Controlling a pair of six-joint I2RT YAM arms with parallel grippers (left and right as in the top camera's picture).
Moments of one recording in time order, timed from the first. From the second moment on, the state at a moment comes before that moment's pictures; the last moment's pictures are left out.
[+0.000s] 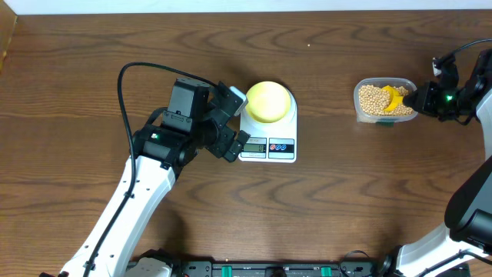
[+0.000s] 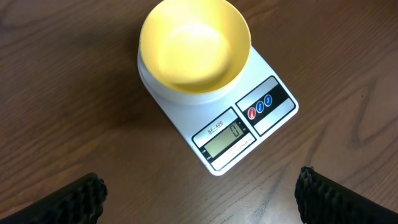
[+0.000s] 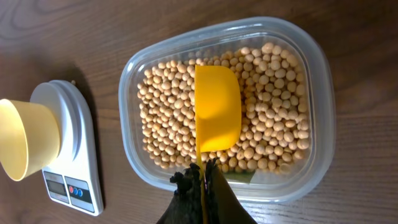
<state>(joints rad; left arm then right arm) -0.34 1.31 1.09 -0.71 0.26 0.28 -0.40 1.85 1.42 -0.85 -0.59 -0.13</state>
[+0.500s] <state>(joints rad) -0.34 1.31 1.09 -0.71 0.26 0.28 -0.47 1.85 1.42 -0.84 -0.64 -0.13</state>
